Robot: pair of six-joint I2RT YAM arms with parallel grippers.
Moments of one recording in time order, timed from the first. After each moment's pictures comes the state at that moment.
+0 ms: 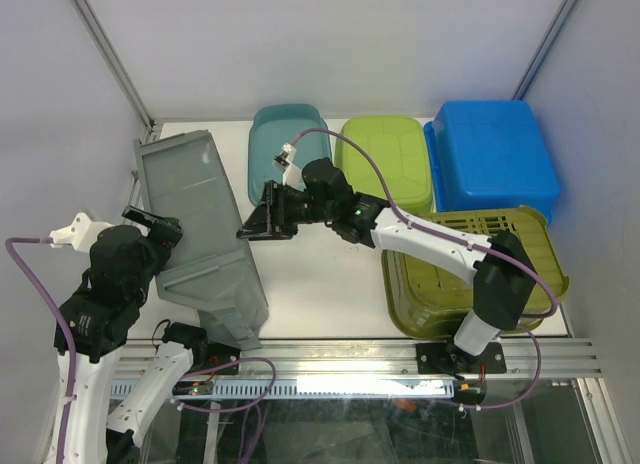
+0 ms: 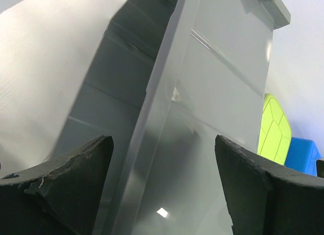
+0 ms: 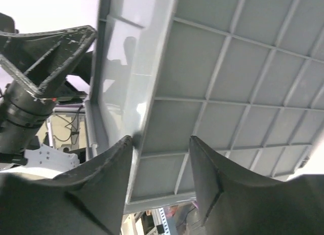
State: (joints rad) left arm -0.23 0.56 1.13 -1.10 -0.47 -1.01; right arm 0.98 1.63 1.33 -0.02 -0.50 1.02
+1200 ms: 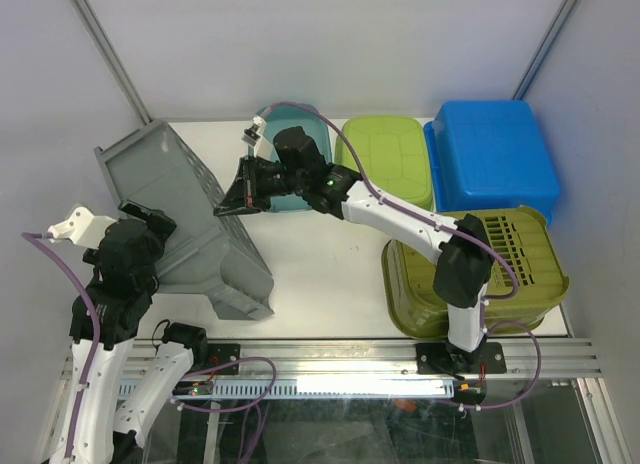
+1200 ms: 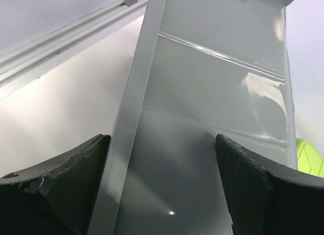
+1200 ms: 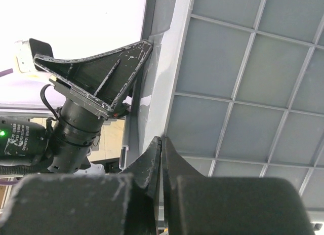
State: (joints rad) left arm -0.21 0.56 1.01 -0.92 -0.65 -0.87; right arm 0.97 1.89 1.75 -0.12 -0.62 1.06
